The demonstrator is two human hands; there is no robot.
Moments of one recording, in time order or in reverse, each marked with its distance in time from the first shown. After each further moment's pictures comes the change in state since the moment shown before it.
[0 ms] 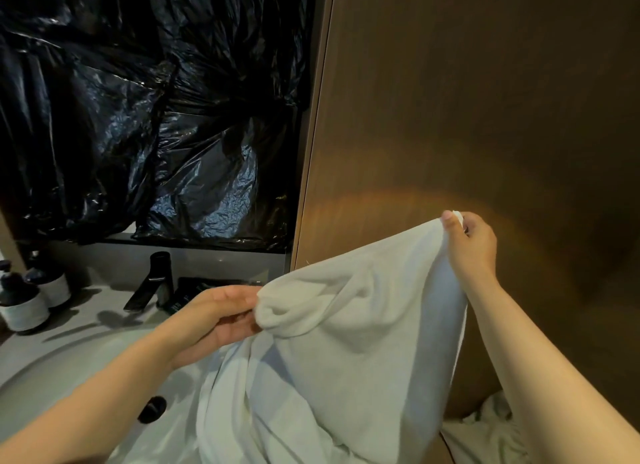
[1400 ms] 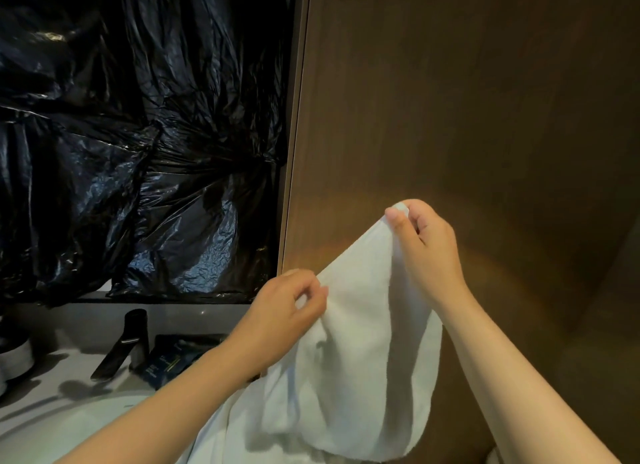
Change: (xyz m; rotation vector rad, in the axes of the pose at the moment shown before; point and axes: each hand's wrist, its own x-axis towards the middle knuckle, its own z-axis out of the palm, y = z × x) left_hand 0.032 0.057 0.115 0.974 0.145 0.820; right_hand -0.014 -0.112 -0.014 0.109 -0.077 -0.408
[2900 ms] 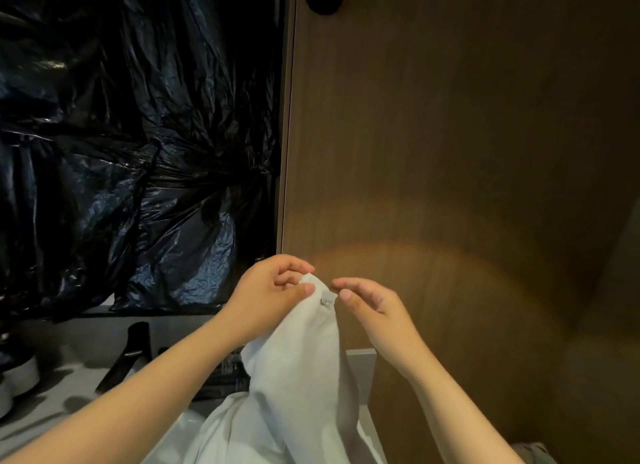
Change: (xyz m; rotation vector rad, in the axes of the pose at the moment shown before) left_hand 0.021 0.008 -0.019 -0.113 0.013 -0.273; right_hand -0.070 0.012 0.022 0.288 -0.400 0.269
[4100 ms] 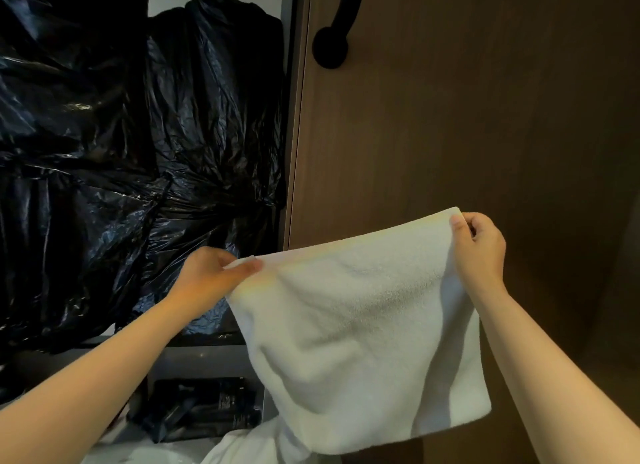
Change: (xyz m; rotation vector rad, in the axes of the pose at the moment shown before) left_hand 0.058 -0.033 -0.090 0.312 0.242 0.013; right_hand 0.087 -0.034 -0.125 -0.257 0.733 -0.140
